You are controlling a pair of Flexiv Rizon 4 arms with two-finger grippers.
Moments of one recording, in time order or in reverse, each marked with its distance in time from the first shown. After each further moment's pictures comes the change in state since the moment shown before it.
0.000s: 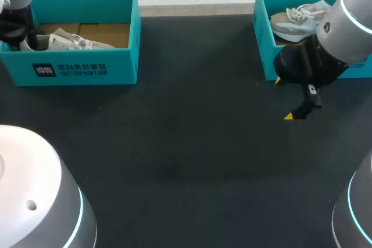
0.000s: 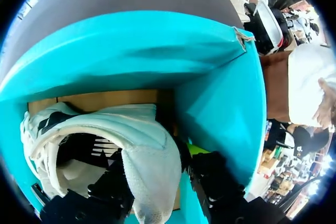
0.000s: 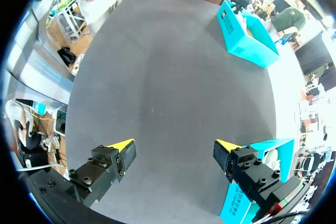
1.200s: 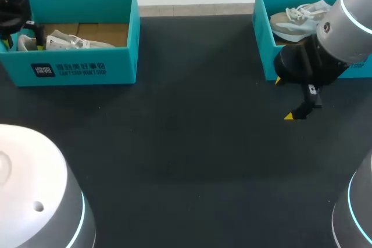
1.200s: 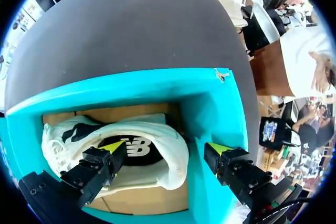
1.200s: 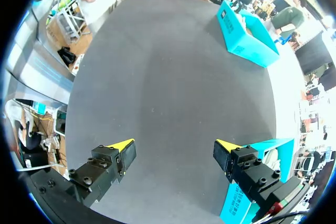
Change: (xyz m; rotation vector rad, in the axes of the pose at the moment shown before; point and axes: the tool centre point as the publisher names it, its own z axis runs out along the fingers) left arm -0.006 -0.016 -0.033 0.085 -0.050 0.051; right arm 0.000 0.000 0.000 0.000 0.000 0.000
